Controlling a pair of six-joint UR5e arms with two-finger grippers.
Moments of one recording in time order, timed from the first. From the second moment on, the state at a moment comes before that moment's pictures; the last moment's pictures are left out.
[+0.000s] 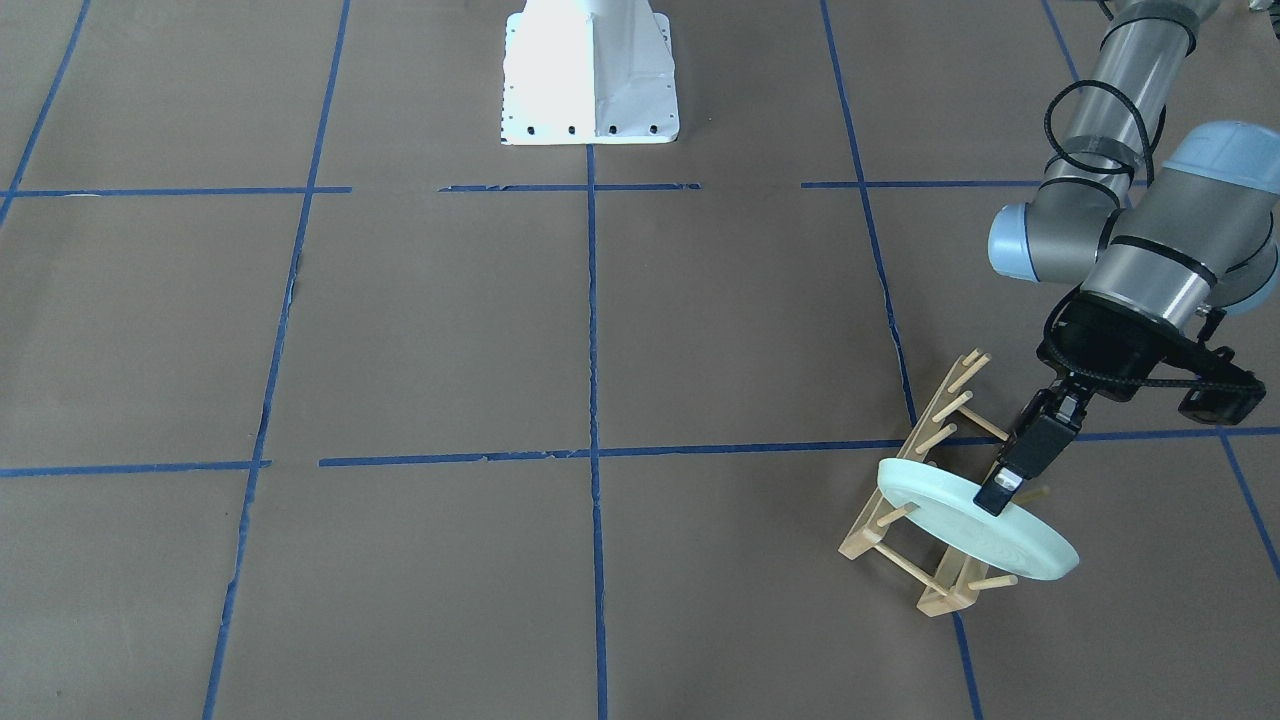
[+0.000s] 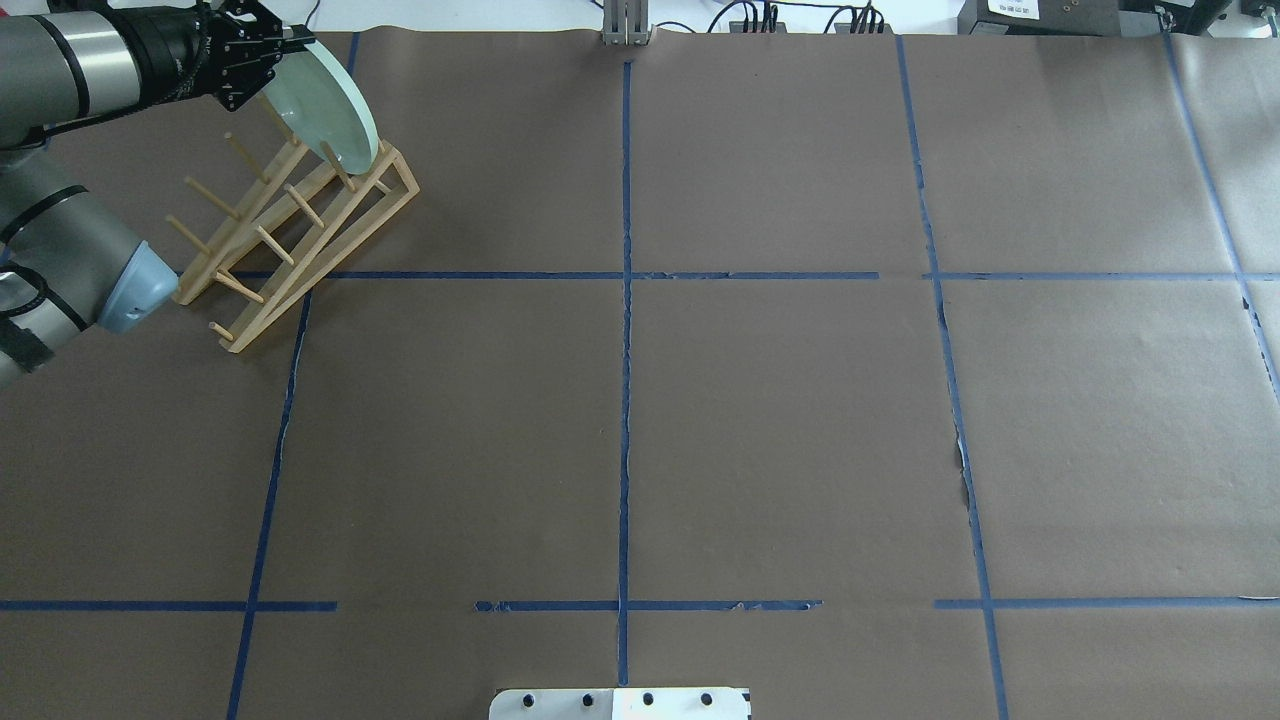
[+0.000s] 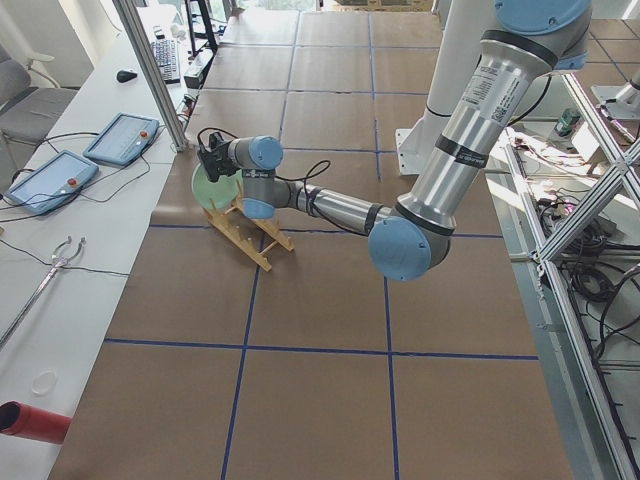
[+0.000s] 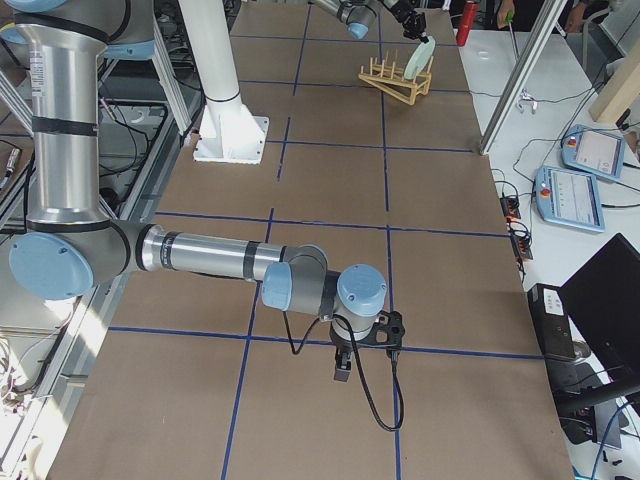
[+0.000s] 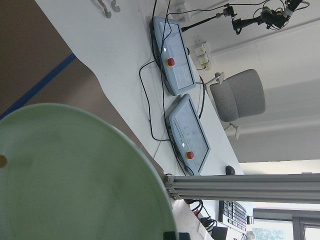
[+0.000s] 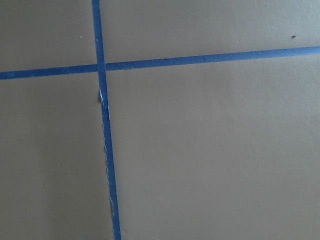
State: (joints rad) left arm -1.03 -2.03 -1.32 -2.96 -1.85 -1.99; right arm 1.62 -1.62 1.56 -1.62 2.32 -0.02
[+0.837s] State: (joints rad) left arm -1.04 -1.97 -1.32 -3.20 -1.85 -2.07; right arm 1.62 -1.62 1.56 -1.62 2.32 -0.02
